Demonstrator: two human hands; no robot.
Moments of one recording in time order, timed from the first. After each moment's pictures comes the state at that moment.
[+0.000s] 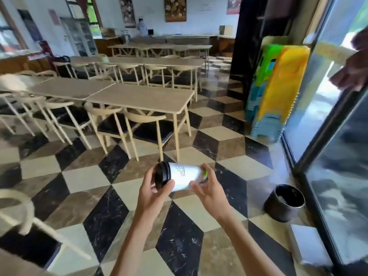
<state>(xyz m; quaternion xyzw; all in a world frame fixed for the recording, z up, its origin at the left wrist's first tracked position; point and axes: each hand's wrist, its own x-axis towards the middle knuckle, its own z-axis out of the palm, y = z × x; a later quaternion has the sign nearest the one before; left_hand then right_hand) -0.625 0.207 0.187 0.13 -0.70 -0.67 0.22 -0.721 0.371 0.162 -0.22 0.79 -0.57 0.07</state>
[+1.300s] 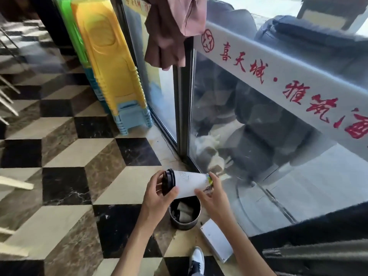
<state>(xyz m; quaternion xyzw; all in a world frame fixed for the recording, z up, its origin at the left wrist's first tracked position) -1.339 0.689 0.065 -0.06 -0.76 -0.62 -0.16 -1.273 0.872 0.036 0.26 0.79 -0.55 -0.05</state>
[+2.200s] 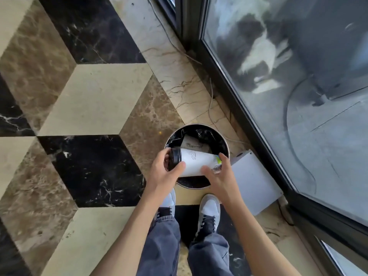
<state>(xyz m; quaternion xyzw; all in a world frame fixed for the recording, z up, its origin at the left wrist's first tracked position) -1.475 0.737 -0.477 0.13 -0.78 -0.46 -0.40 -1.388 0.891 -0.496 0.47 0.67 -0.54 0.18</state>
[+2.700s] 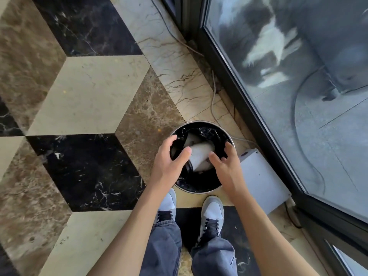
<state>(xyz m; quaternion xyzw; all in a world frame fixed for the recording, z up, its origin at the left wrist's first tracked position) -1.498 0.755 -0.505 0.08 -0.79 -0.47 -0.40 -1.416 0.904 -0.531 0.50 0.65 -0.56 0.14</state>
